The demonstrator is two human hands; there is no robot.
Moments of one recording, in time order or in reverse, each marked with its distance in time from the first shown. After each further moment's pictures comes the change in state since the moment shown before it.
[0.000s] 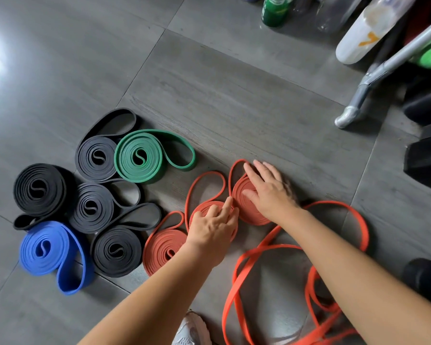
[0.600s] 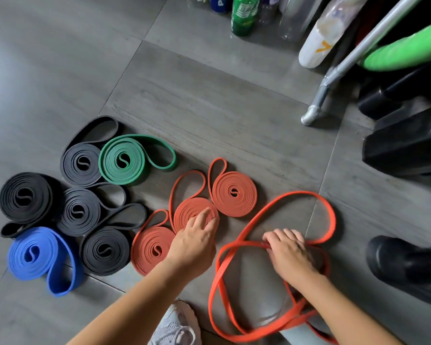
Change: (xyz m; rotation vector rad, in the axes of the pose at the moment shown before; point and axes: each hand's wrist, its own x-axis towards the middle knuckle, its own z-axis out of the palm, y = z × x) left_hand -0.032 0.015 0.011 -0.326 0.071 -0.025; right_hand -0.146 0.043 0.047 -0.063 0.098 0.000
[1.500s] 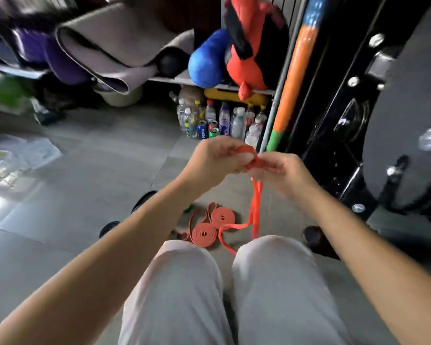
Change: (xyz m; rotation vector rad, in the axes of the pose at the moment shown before) left_hand -0.312 0.186 -0.263 -0.945 0.474 0.672; right_hand -0.195 -0.170 -0.406 1.119 0.399 -0.172
